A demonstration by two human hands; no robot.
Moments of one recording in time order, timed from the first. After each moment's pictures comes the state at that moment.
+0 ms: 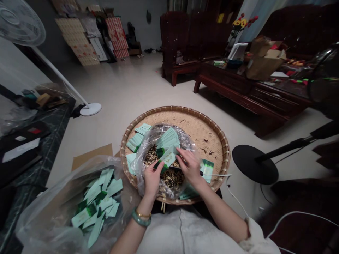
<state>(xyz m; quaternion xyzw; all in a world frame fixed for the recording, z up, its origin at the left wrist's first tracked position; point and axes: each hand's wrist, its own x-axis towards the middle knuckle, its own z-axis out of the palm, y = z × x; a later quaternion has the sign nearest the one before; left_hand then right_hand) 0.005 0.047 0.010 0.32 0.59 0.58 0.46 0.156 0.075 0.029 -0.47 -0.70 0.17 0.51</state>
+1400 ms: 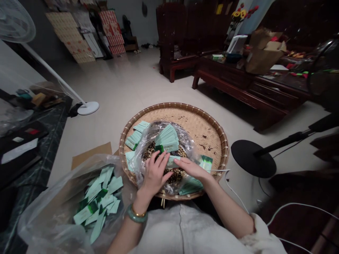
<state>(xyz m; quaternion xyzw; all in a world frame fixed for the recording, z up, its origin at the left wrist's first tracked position) -0.015 0.043 0.035 0.79 0.50 0.32 0.15 0.170 0.074 0.035 -0.36 -0.56 0.67 0.34</state>
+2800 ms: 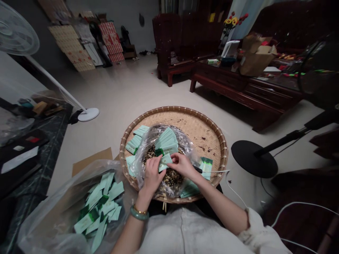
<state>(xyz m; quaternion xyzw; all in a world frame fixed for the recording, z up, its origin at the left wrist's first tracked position) -0.022 0.055 0.002 0.78 0.53 0.33 0.09 0.147 0.090 0.003 -0.52 -0.62 0.45 0.37</state>
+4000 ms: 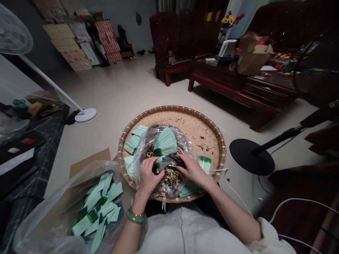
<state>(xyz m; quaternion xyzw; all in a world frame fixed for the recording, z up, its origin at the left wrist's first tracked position) -0.025 0.053 0.015 0.73 0.54 0.40 0.11 0.189 0.067 0.017 -0.52 -0.76 0.28 0.28</state>
